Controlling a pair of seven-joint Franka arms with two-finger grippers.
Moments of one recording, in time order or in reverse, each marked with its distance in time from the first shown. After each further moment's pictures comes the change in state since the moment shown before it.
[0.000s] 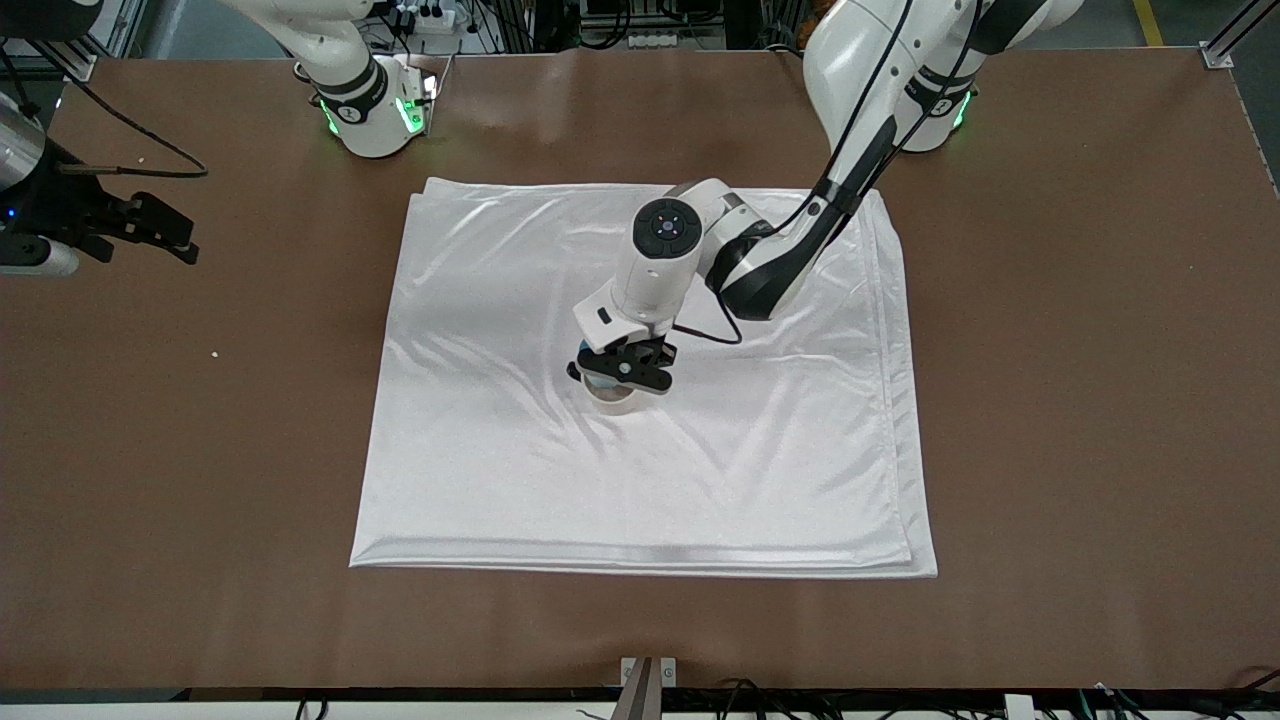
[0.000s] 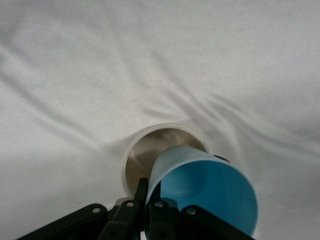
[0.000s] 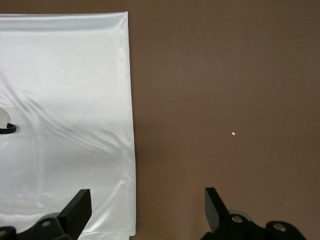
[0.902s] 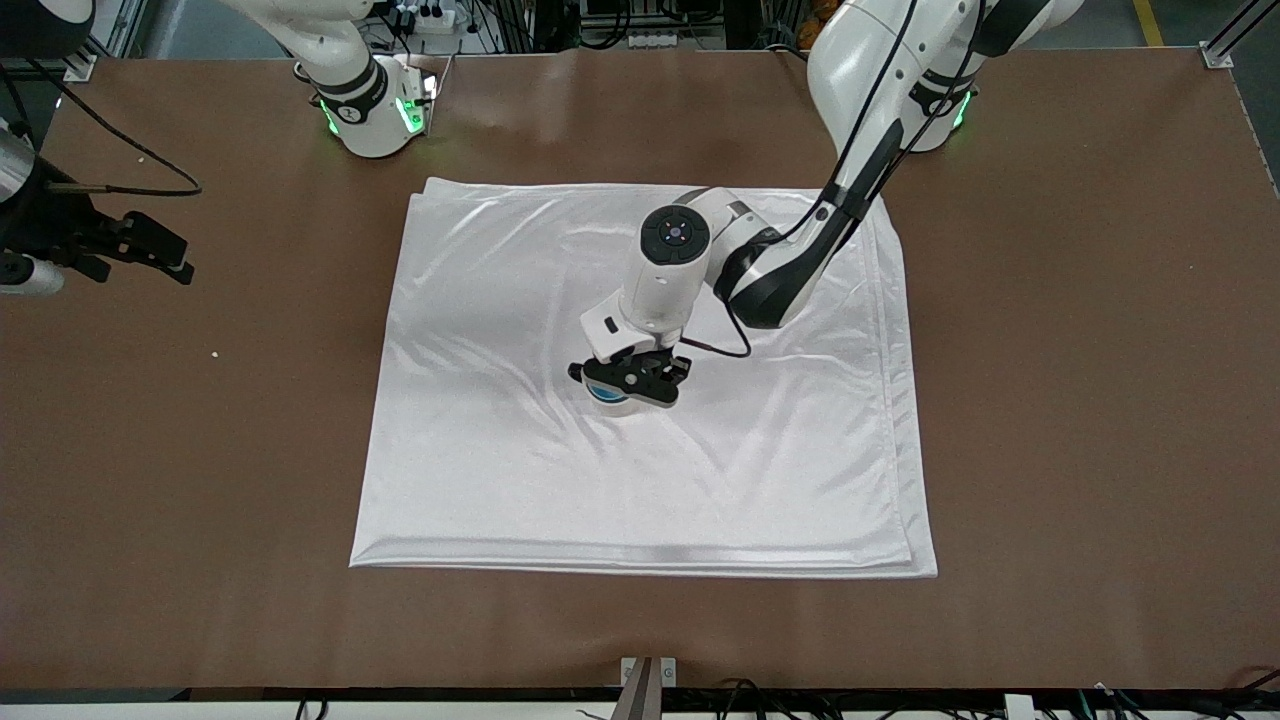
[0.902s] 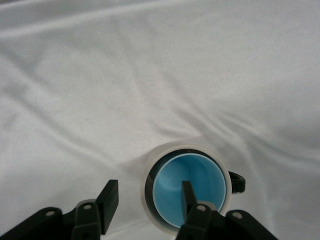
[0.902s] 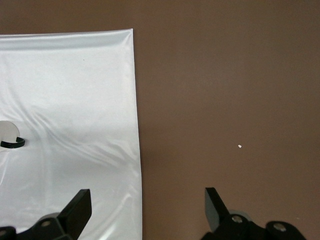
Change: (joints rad) left arm 0.000 0.004 0.033 0.025 0.029 0.014 0.044; right arm -0.003 0.041 -0.007 0.037 0.025 0.044 0.003
